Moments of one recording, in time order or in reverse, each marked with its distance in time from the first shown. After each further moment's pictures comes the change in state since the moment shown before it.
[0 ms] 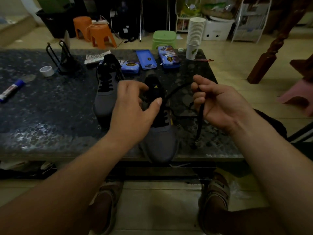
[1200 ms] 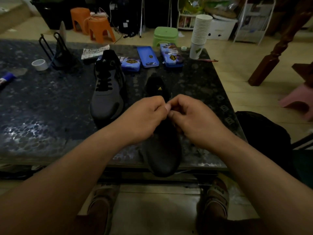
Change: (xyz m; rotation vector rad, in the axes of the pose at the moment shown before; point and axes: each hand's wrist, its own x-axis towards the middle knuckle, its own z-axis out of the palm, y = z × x) left_hand 0.029 -0.006 0.002 -0.177 -0.572 -0.118; right_hand 0.007 0.054 0.021 -1.266 -0.116 -0.351
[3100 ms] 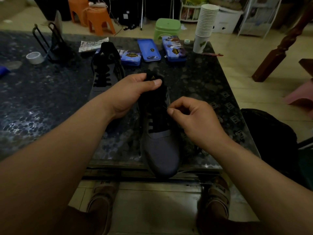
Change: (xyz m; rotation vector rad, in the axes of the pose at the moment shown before) left_hand 0.058 -0.041 -0.033 -0.645 0.021 -0.195; right_hand 0.017 0.033 0.015 0.066 0.153 -0.005
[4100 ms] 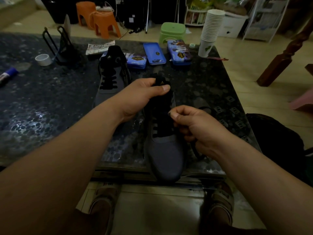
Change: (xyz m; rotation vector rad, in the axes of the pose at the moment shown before) left_hand 0.001 0.000 0.004 0.059 0.005 0.013; right_hand 0.007 -0.008 0.010 0.486 -0.193 0.414
